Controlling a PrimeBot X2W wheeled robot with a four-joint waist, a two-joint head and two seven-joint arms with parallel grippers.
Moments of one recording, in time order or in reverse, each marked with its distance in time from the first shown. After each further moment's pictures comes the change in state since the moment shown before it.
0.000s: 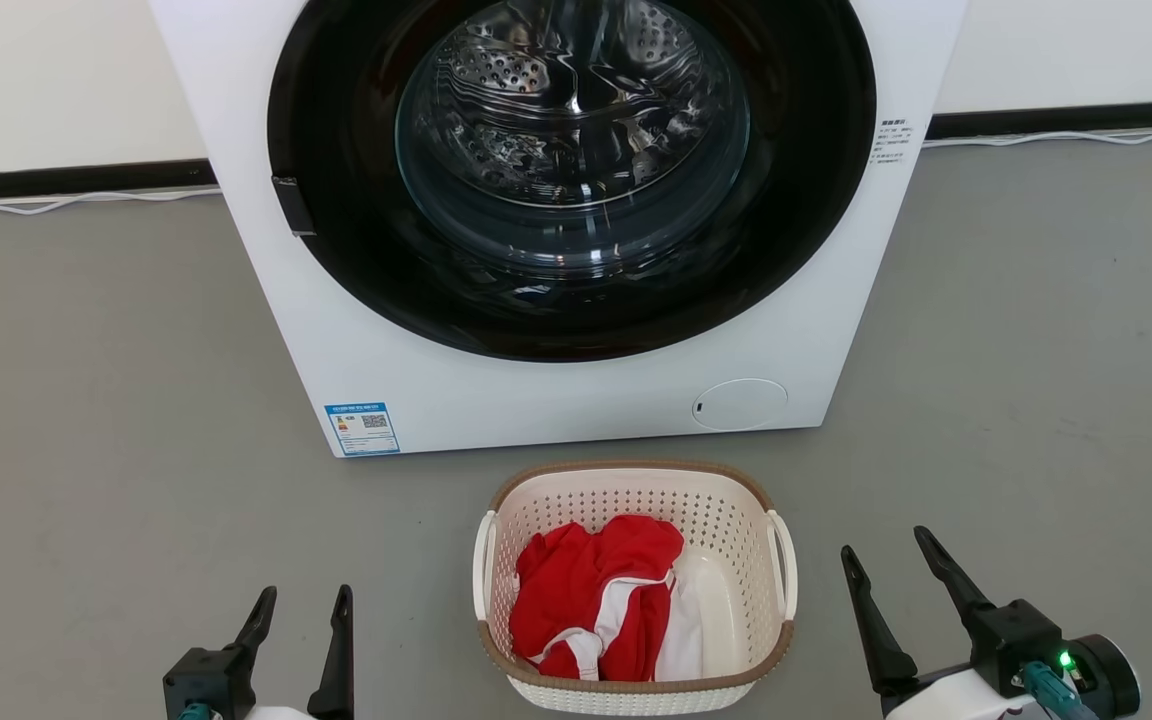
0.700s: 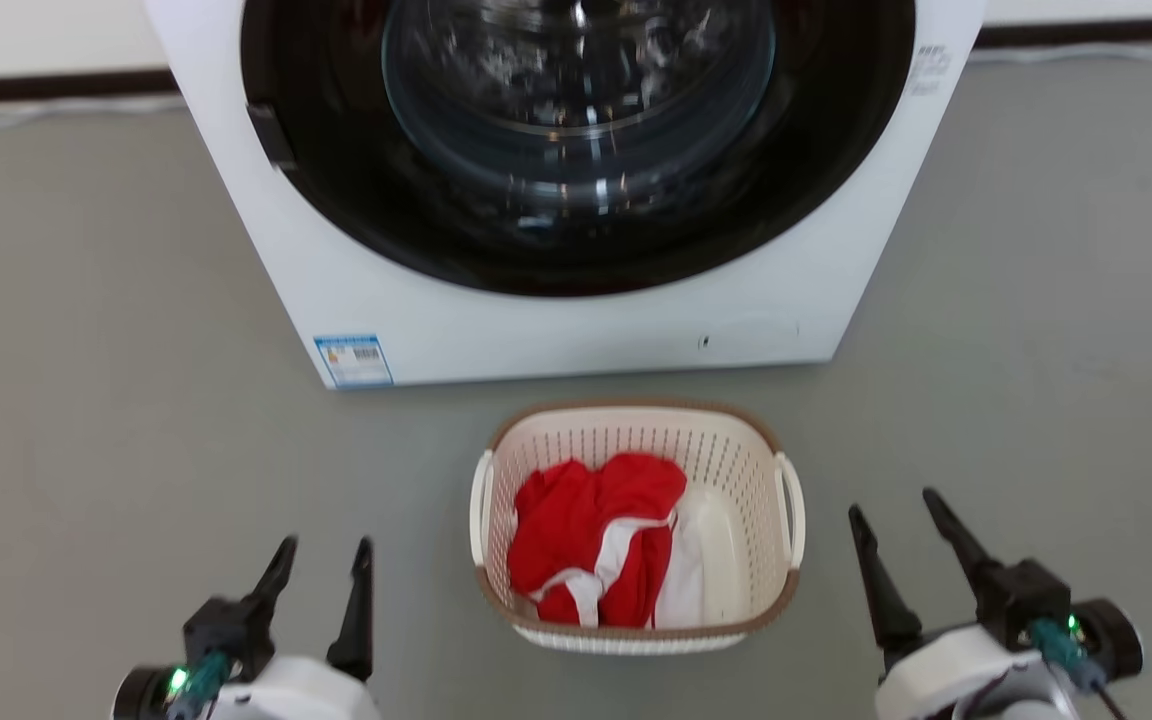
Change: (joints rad) left arm -0.075 0.001 -0.030 0.025 0.001 -0.002 0.000; right arm -0.066 0.006 -0.022 0.038 0.011 0.000 0.000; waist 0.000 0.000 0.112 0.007
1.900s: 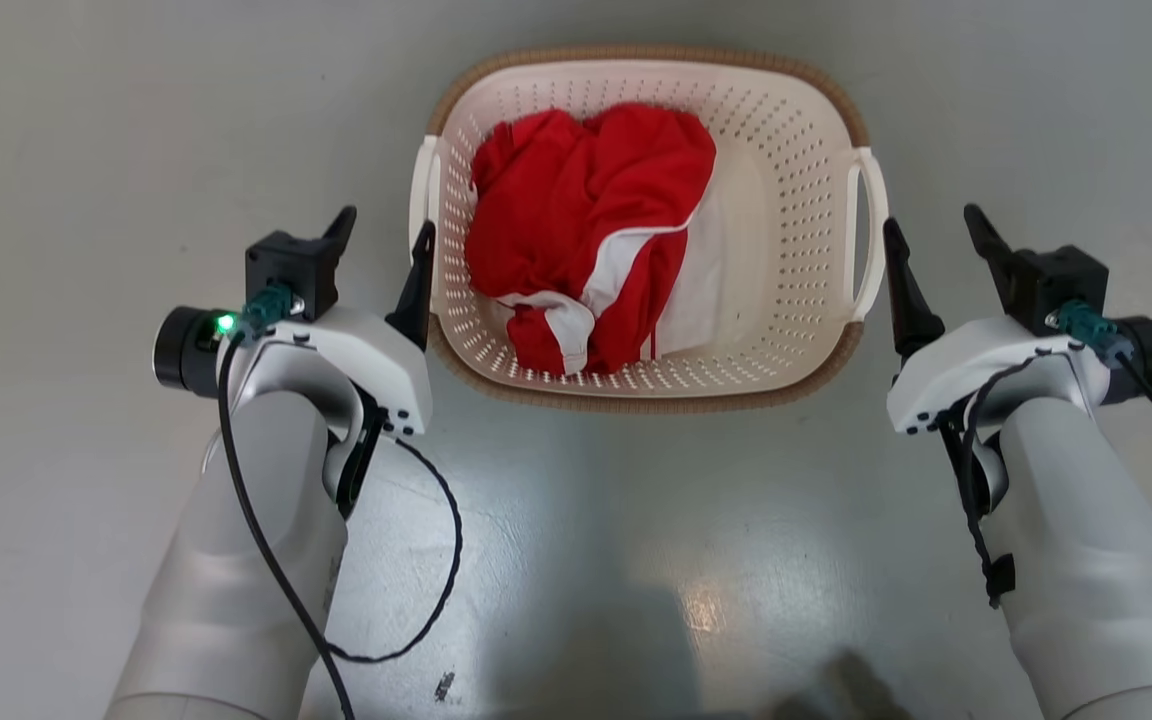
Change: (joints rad) left arm -0.702 -0.008 -0.139 0.485 -0.008 -0.005 -0.005; right arm -0.607 0.000 -0.115 0.441 -0.057 0.000 0.000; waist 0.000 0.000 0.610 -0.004
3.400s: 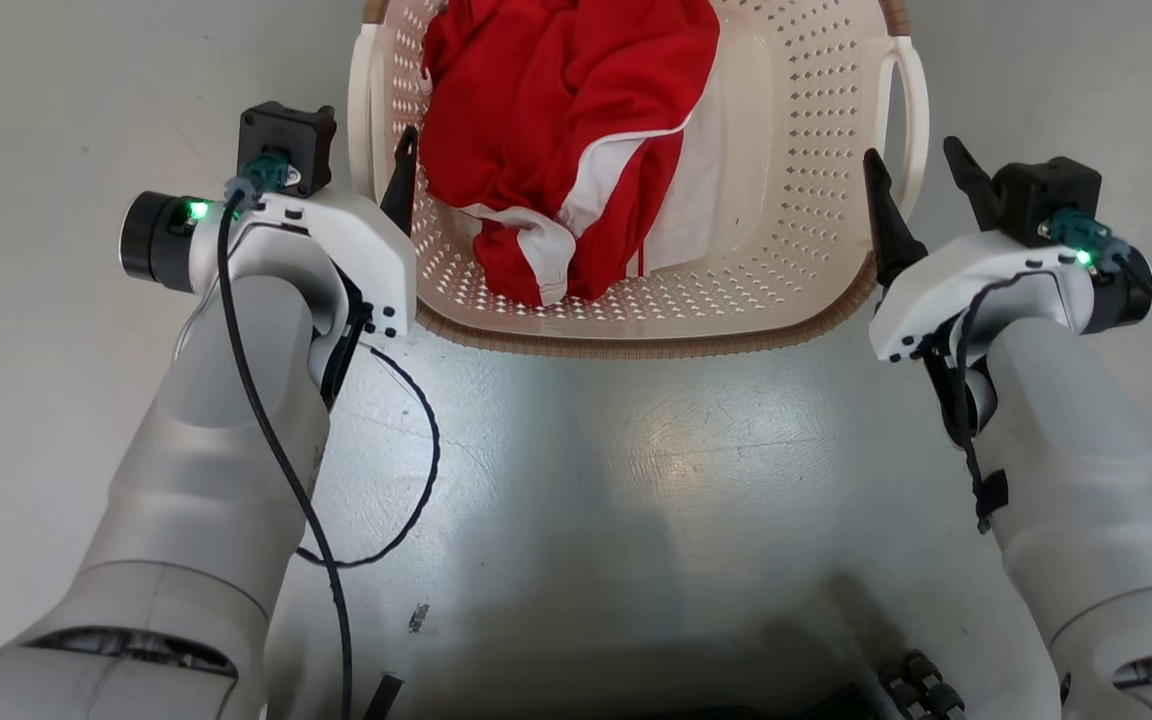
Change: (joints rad) left arm -0.286 0.007 -0.060 0.283 0.020 0.026 0.011; right arm -0.208 -0.004 0.071 0.211 0.102 0.000 0.000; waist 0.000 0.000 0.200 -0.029
